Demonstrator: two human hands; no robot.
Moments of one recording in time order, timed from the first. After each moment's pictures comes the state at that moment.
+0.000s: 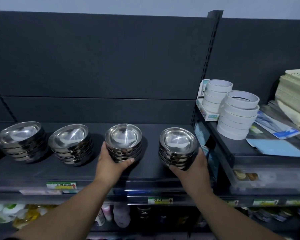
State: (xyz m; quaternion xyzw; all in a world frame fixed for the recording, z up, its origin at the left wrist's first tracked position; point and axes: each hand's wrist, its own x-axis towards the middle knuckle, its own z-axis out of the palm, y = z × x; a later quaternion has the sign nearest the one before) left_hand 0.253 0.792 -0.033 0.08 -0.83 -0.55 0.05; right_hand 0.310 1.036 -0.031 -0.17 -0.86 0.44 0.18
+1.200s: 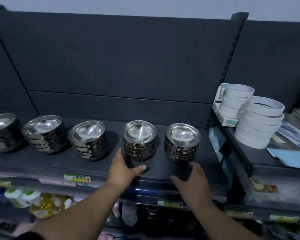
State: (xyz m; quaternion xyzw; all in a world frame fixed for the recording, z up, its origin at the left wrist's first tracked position) left_hand 0.266 0.791 -0.034 0.09 -0.85 -0.51 0.01; right_hand 0.313 1.005 -0.044 -0.16 -0.91 0.38 0.11
